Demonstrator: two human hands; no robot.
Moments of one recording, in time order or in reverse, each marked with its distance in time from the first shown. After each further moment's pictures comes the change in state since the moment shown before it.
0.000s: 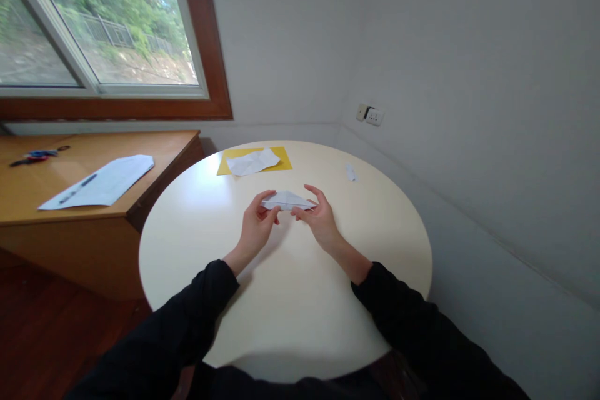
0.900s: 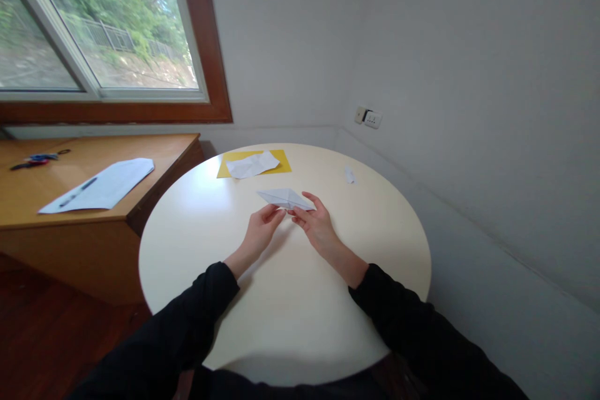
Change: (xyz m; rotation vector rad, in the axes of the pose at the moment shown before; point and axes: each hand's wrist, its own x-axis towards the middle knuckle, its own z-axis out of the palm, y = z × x) left_hand -0.001 0.000 0.003 -0.119 -0.154 -0.102; right_hand 0.000 0.013 0.002 0.299 0.029 0.123
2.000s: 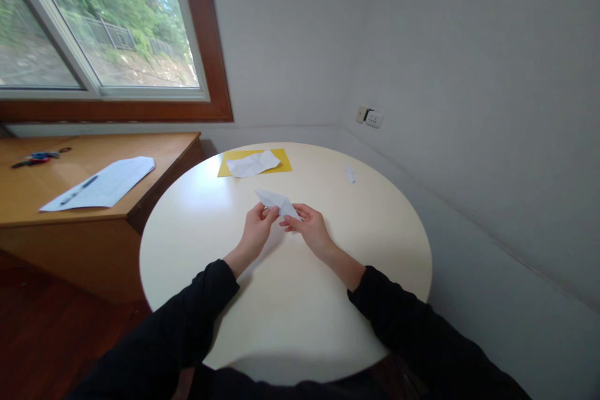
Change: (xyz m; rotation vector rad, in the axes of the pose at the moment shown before) left_hand 0.001 -0.008 0.000 -0.208 0.146 -0.112; right_hand -0.007 0.004 0.006 -0.252 -0.121 -0.009
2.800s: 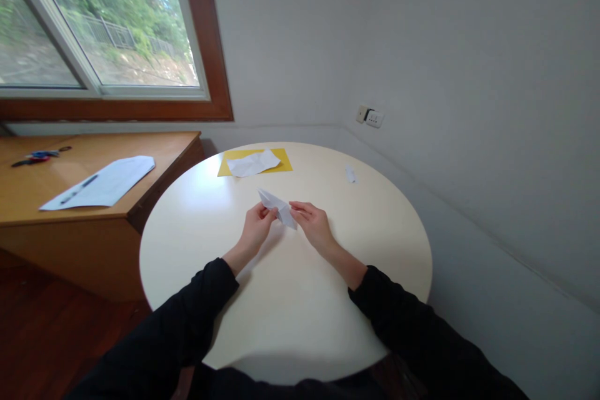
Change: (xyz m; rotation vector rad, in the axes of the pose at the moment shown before) left_hand 0.004 -0.001 -0.003 0.024 0.003 -0.015; right_hand 0.009 0.009 -0.012 -0.229 0.100 -0.176
